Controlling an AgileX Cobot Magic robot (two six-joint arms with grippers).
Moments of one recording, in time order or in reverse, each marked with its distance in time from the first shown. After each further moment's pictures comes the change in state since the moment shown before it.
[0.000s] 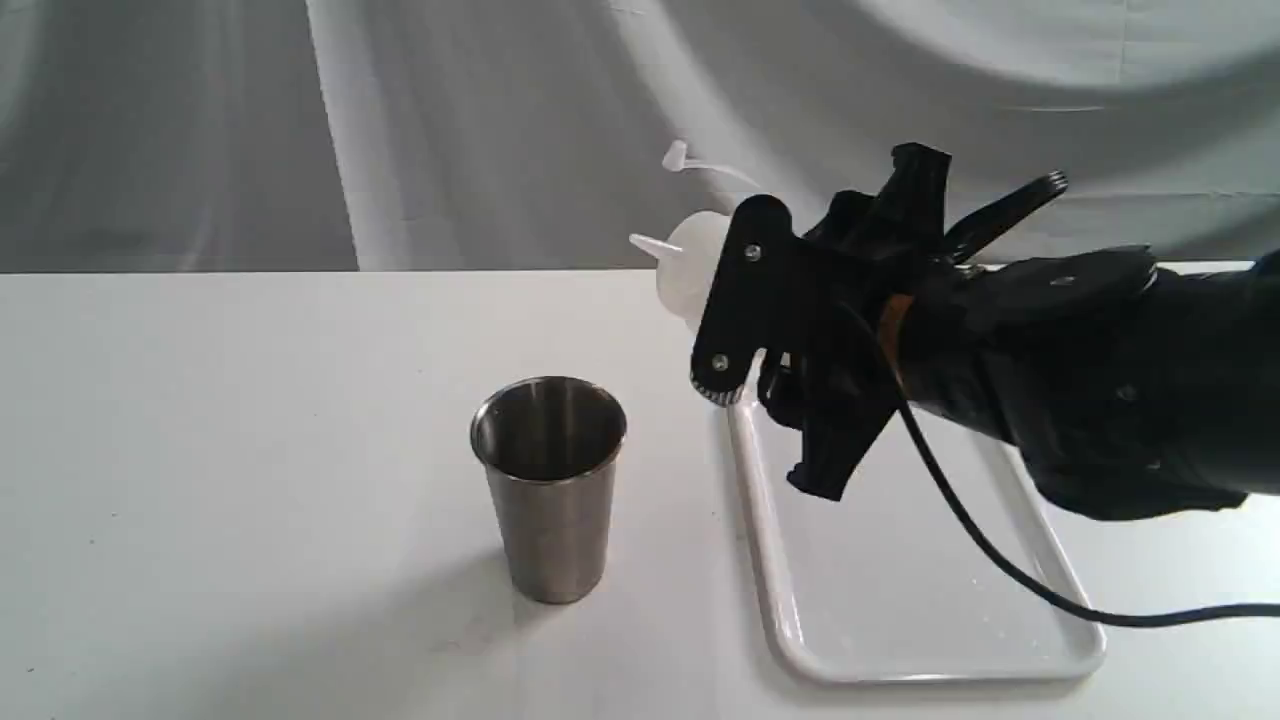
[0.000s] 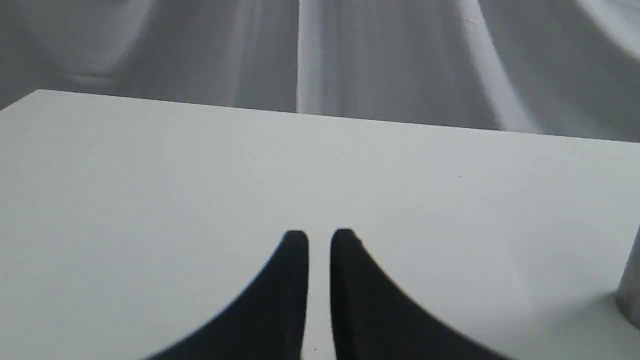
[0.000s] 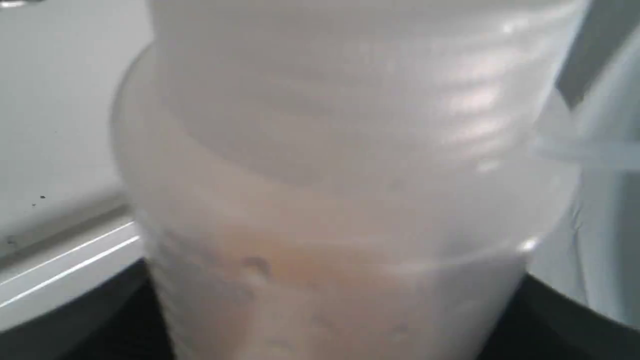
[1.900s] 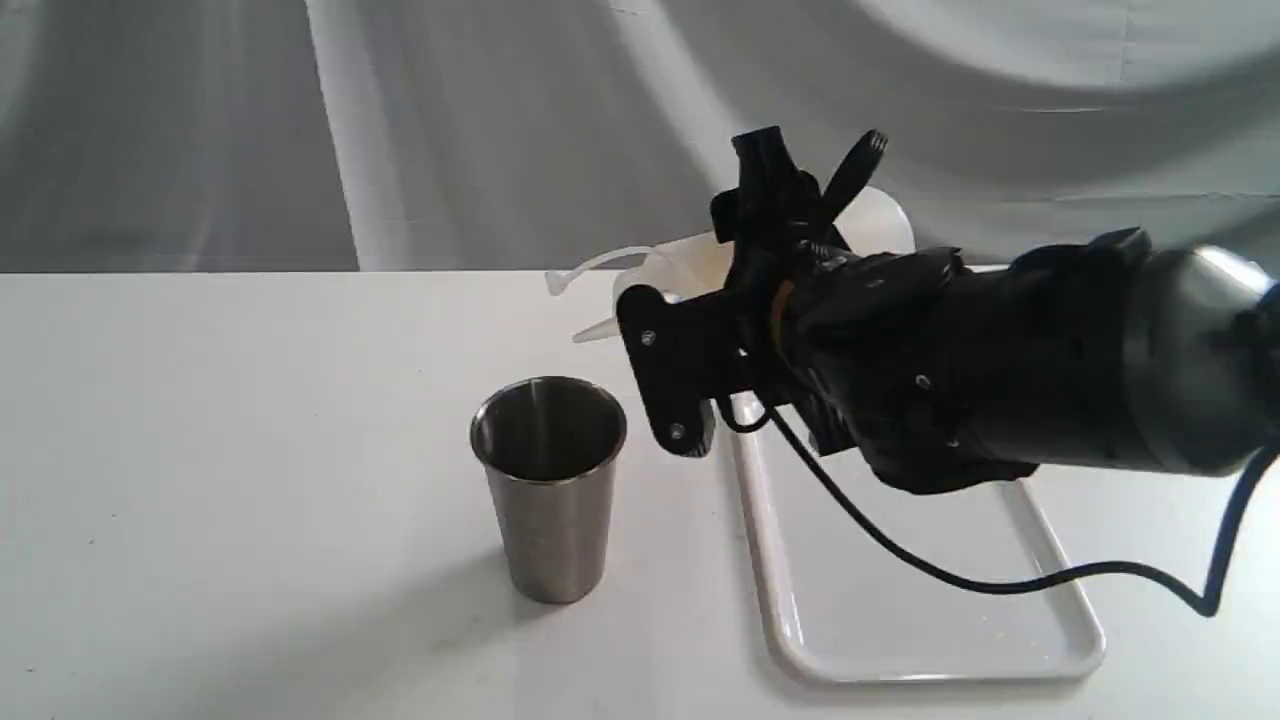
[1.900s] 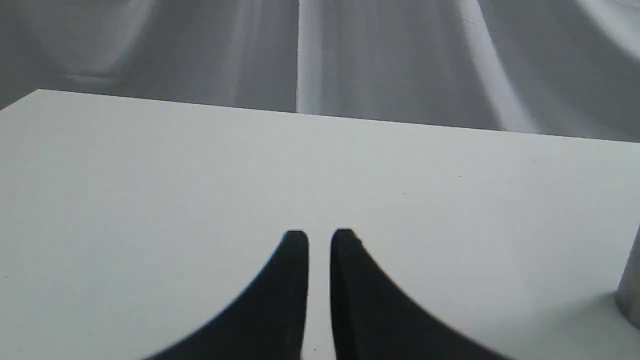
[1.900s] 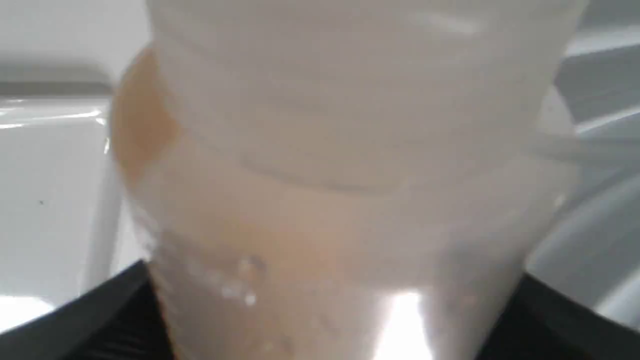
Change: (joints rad) left arm 0.000 0.000 0.000 0.000 0.000 0.000; right arm 0.055 0.177 -0.165 -0.013 0.190 -0.544
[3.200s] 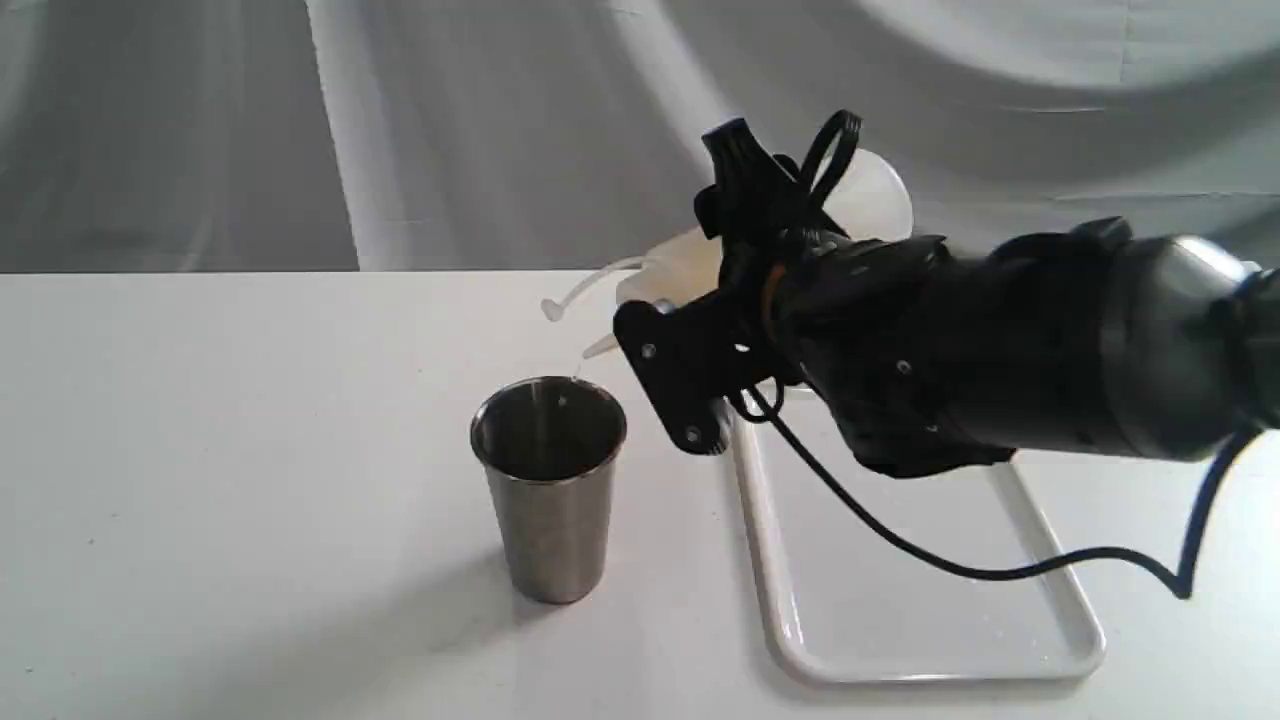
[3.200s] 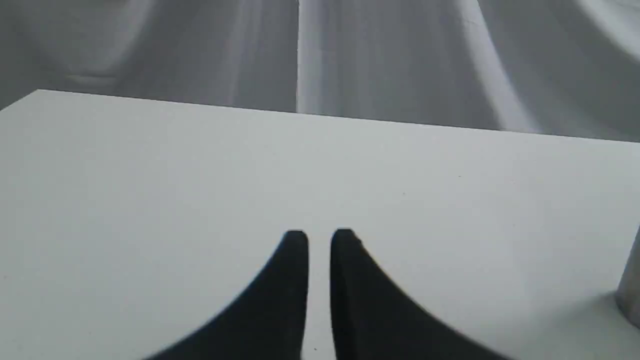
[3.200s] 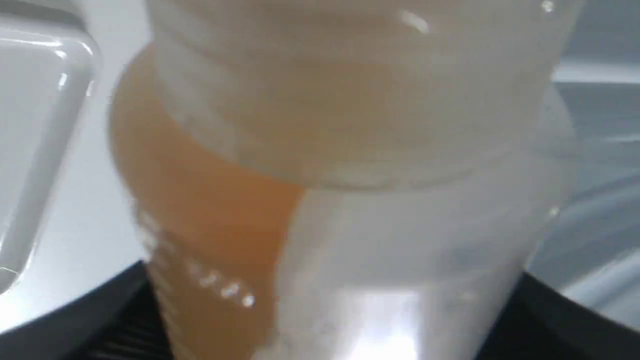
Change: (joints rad) left arm 0.000 0.000 0.000 0.000 0.000 0.000; right arm 0.000 0.025 -0.051 0.000 0.045 -0.192
